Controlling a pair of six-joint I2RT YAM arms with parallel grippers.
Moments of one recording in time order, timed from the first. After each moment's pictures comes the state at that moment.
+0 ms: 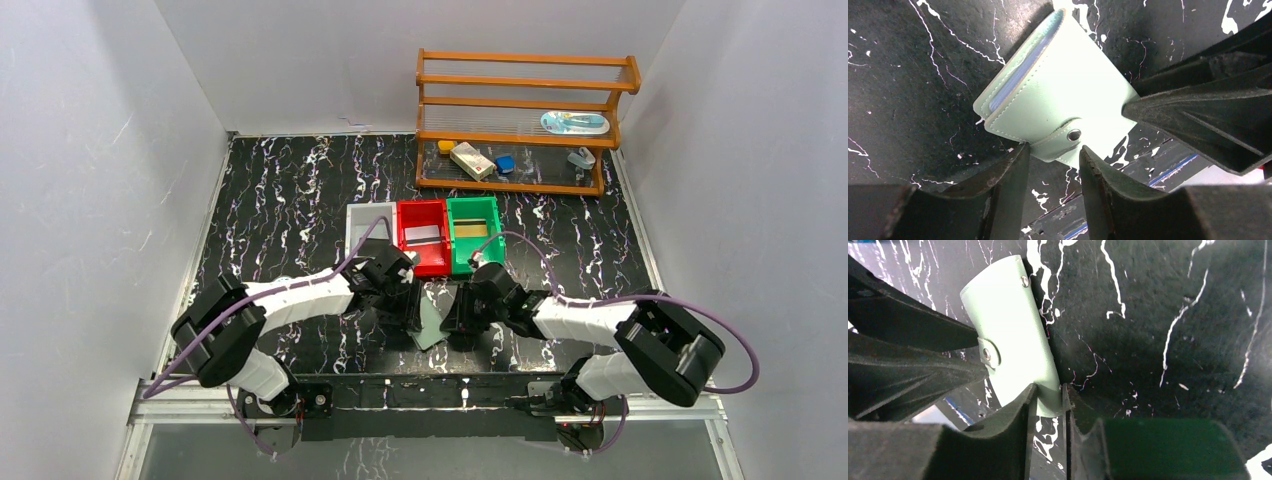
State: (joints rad) left arm -0.87 1.48 0.77 -0.37 0.20 -0.67; right arm 0.87 1.34 0.46 0.06 -0.21 0.89
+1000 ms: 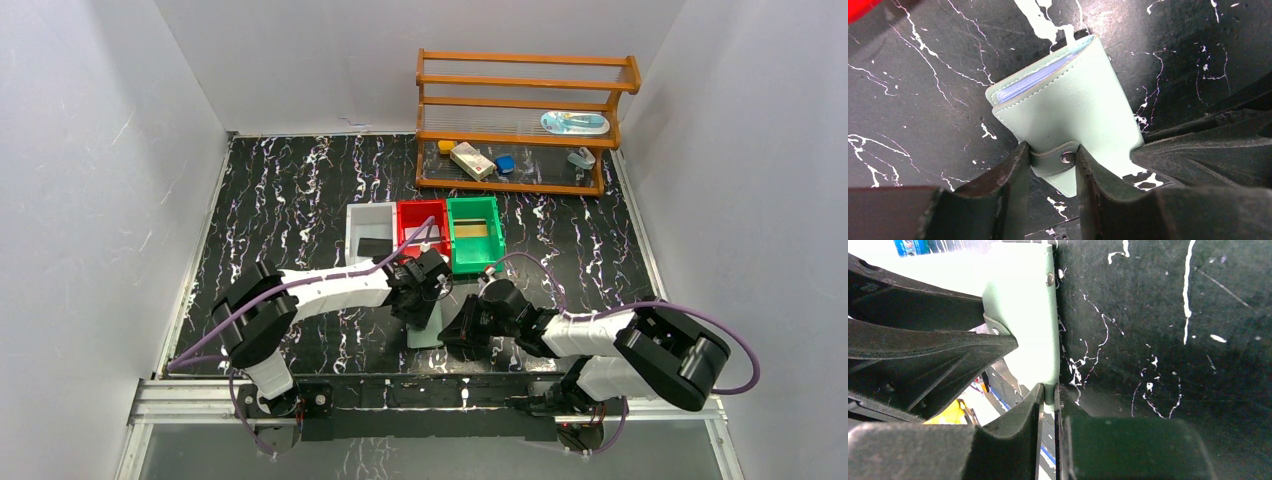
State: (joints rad) left arm -1.02 1.68 1.04 -0.64 -0.08 -0.54; right arm 0.90 1.30 0.25 0.38 -0.27 1.20
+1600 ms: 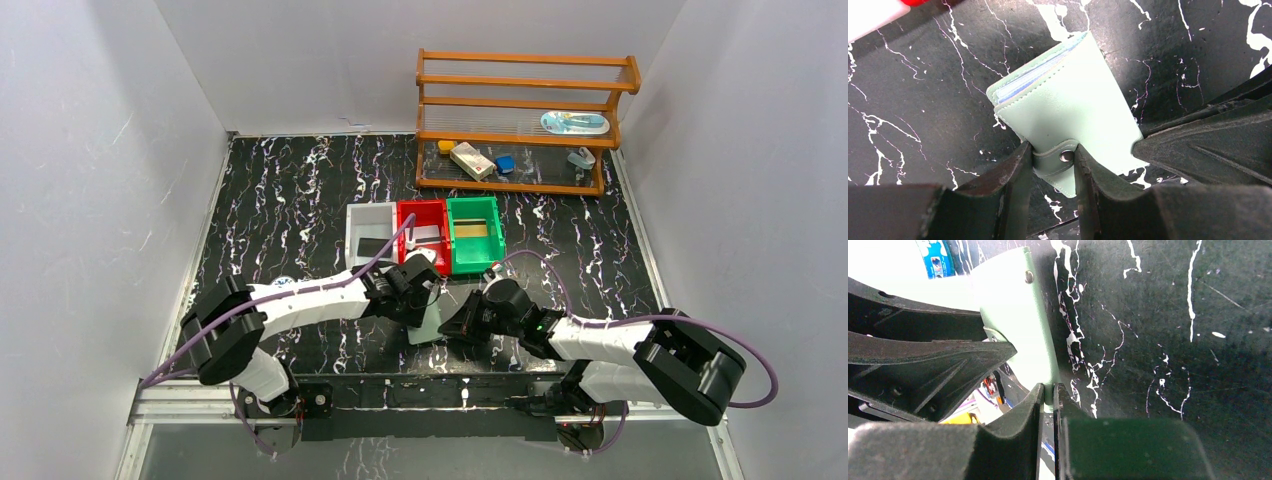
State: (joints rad) left arm -1.03 1.53 0.93 -0.54 -0.17 -0.62; right arm 0.91 1.20 0.25 0.32 -0.19 1.24
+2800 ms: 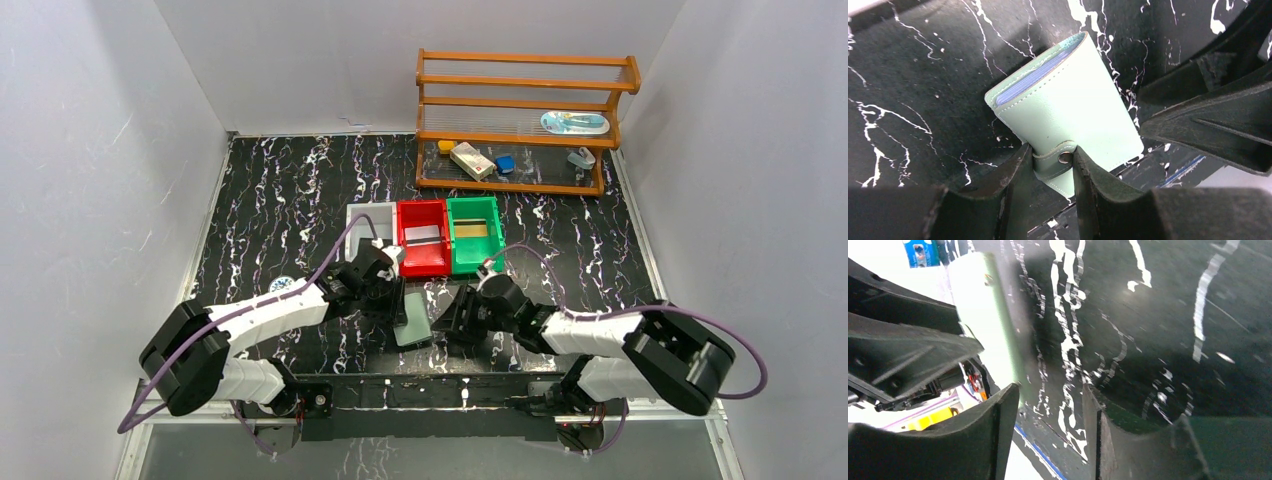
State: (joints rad) left arm -0.82 1.30 0.68 -0.37 0.12 -0.58; right arm 0.90 1.23 0.27 0.30 -0.20 1.17
